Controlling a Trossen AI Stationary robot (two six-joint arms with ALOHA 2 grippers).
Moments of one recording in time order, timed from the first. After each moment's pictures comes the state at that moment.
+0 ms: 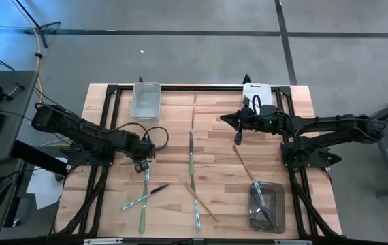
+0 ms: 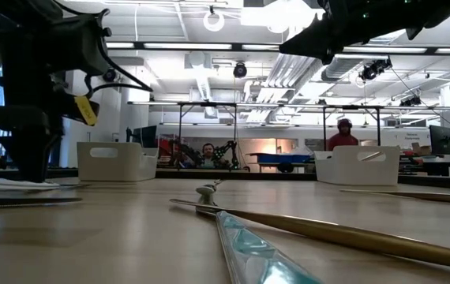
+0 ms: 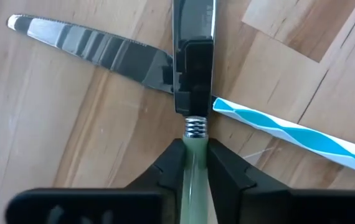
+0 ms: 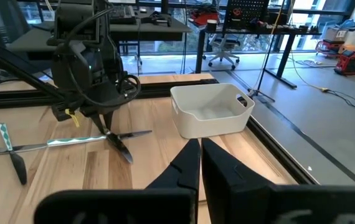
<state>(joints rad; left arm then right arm) -0.13 1.31 0.52 -0.69 -0.11 -0.56 -0.14 1.05 0.60 0.28 0.11 -0.05</state>
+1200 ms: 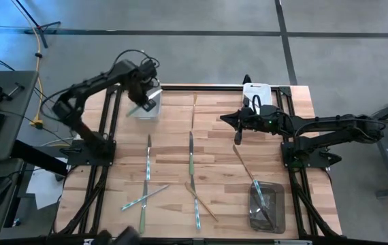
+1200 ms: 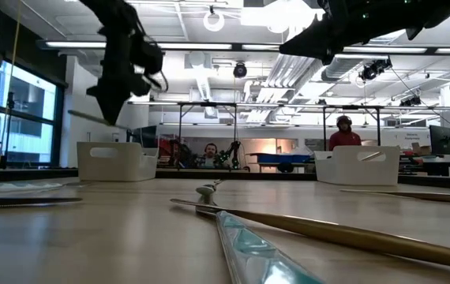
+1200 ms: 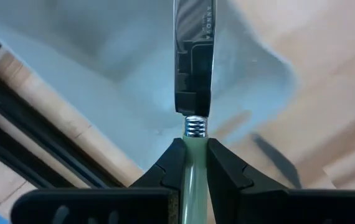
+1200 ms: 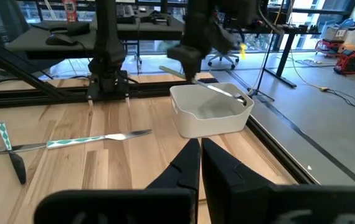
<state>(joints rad) 0.83 1.62 1.33 -1.30 -0.03 -0.05 -0.14 1.05 0.60 0.28 0.11 -0.05</state>
